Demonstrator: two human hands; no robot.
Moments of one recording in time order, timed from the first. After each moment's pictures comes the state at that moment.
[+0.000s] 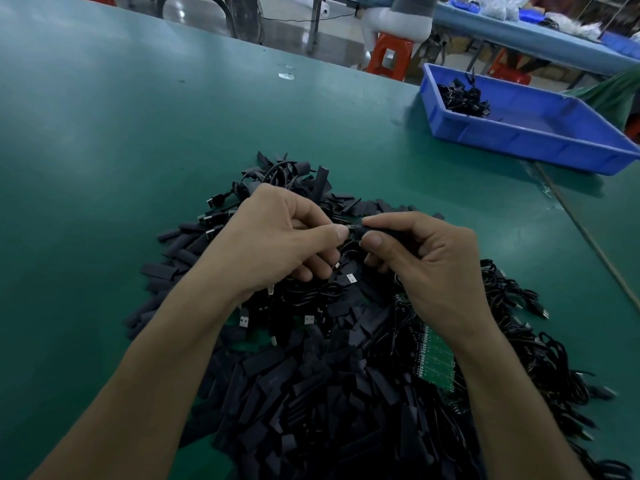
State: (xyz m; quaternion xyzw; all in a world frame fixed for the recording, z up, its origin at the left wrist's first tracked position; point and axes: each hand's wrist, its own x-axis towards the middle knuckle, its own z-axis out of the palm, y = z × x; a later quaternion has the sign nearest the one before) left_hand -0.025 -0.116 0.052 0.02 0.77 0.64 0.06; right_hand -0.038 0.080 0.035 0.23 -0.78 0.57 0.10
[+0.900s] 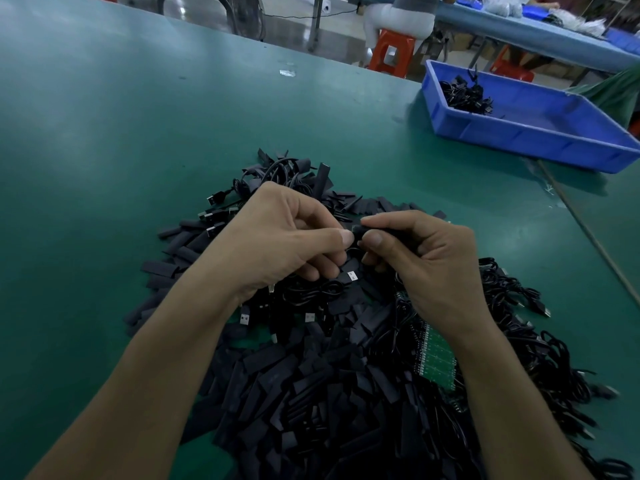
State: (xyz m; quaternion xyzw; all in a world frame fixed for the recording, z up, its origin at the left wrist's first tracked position) left_hand -0.023 -0.116 0.053 0.04 0.75 0.65 0.08; right_hand -0.038 0.080 0.033 0.24 -0.77 0.59 0.08
